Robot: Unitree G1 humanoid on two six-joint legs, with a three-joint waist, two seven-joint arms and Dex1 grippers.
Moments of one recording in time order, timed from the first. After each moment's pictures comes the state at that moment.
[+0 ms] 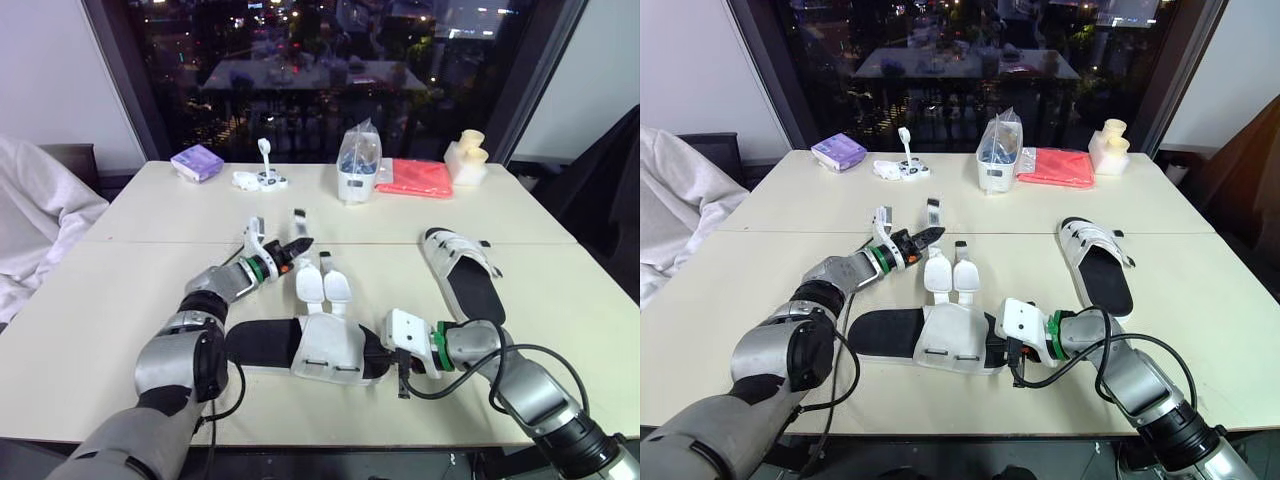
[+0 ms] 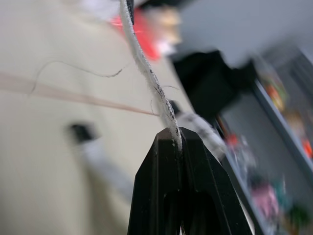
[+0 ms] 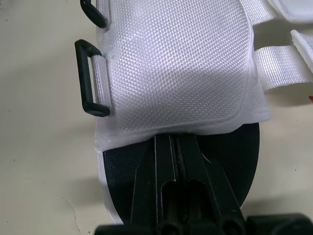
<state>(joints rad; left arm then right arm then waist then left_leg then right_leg) -1.11 0.22 0.29 1.08 -0.46 0.54 -0.98 -0.31 -0.71 0.31 -0.25 0.08 0.31 1.01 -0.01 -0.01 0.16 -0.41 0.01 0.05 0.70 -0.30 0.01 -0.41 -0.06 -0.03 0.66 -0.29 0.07</state>
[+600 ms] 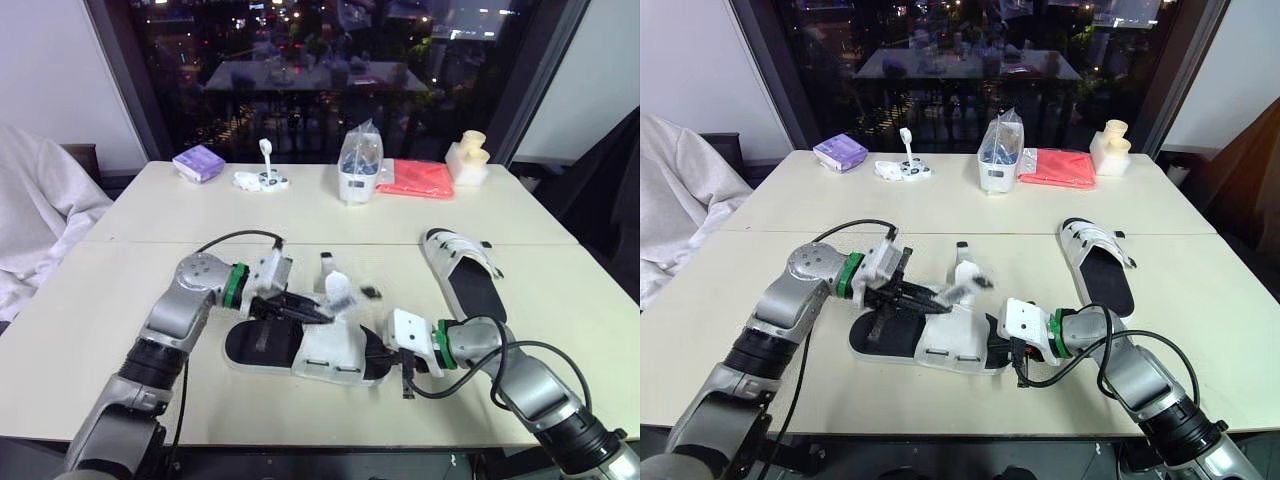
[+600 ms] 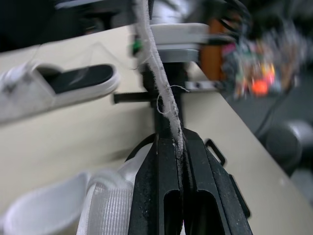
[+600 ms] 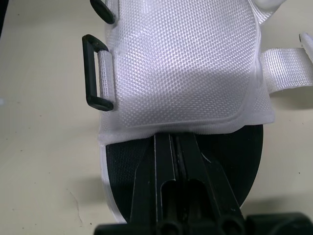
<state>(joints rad) -0.67 0.50 -0.22 0.11 -0.28 -0.03 -1.56 -0.33 -0.72 0.31 -0.21 0.08 0.27 1.06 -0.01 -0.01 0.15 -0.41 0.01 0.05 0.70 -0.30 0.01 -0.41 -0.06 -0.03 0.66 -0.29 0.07</state>
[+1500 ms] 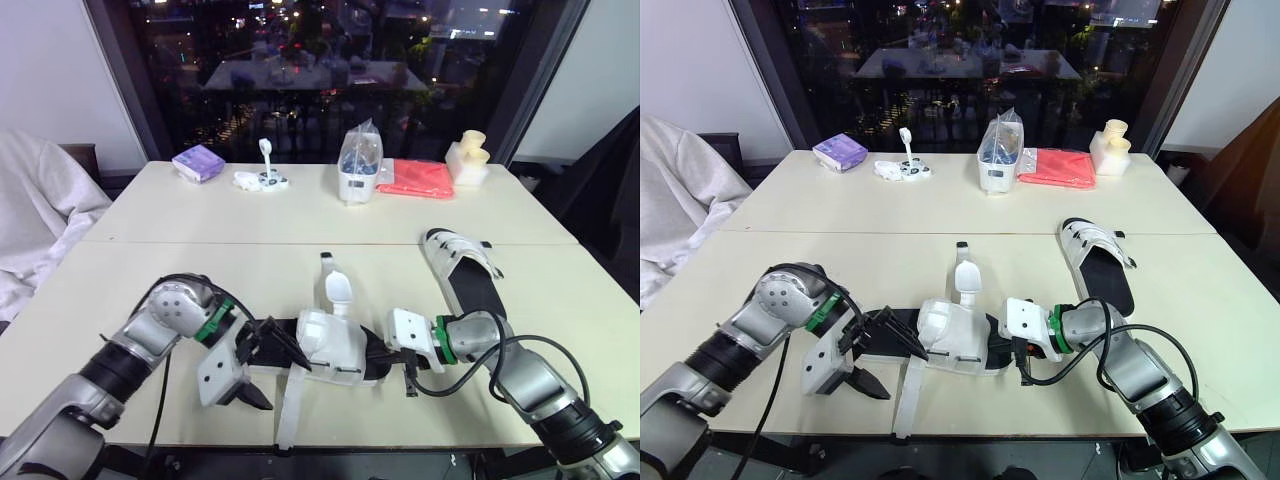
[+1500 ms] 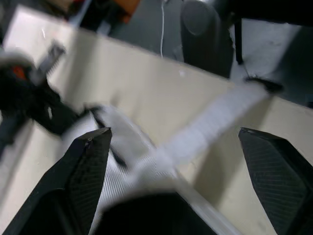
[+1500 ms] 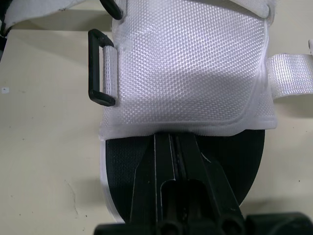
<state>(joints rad) -0.62 0.83 -0.45 0.16 -0.28 -0.73 -1.57 -0.37 -0.71 0.32 -0.15 0.06 0.21 1.12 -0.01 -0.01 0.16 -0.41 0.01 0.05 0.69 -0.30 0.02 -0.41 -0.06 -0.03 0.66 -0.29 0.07</state>
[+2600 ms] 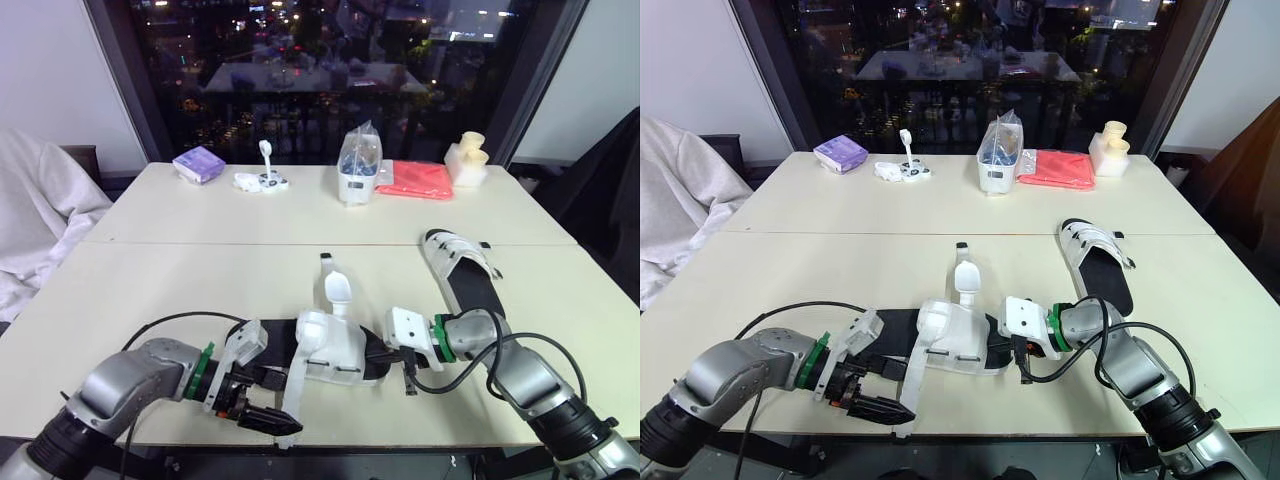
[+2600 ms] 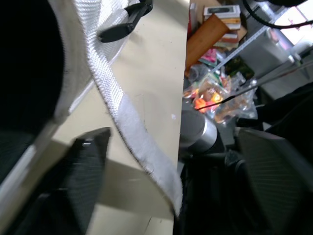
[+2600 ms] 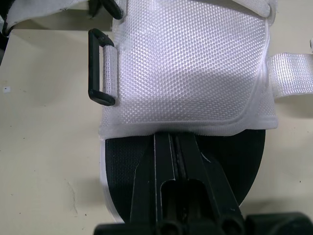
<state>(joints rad) -0.28 0.81 -0.28 -0.29 -0.72 0.85 -1.12 -0.38 -0.71 0.32 -0.13 0.06 0.21 1.13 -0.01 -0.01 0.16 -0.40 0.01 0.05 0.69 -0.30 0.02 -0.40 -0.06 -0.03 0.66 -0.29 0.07</state>
